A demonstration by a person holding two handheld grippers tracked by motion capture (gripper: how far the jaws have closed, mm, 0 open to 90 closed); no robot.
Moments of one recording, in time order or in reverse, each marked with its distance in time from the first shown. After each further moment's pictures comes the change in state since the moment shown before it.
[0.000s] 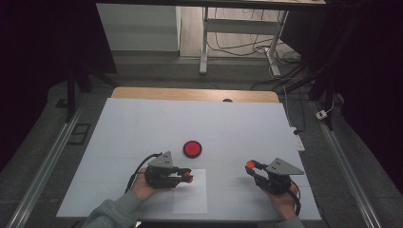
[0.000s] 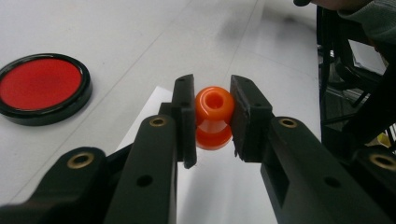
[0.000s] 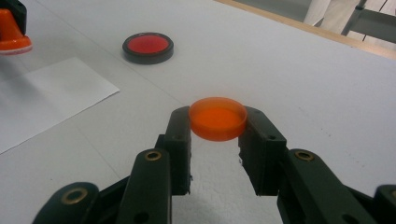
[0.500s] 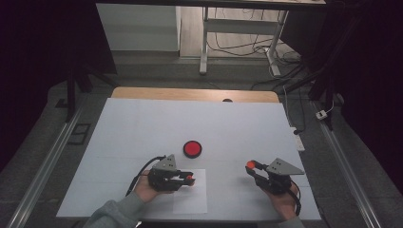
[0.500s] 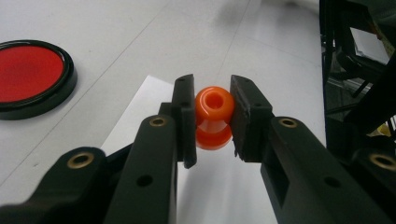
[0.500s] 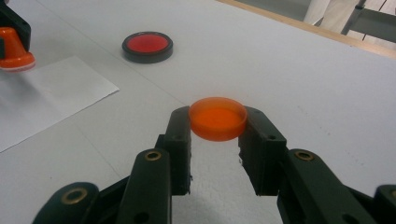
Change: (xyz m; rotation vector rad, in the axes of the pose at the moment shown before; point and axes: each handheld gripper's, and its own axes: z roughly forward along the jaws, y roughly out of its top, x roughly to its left) left arm -0.003 -0.004 0.011 0.038 -0.006 0.014; right arm -0.001 -0.001 0.000 -0.002 0.001 -0.003
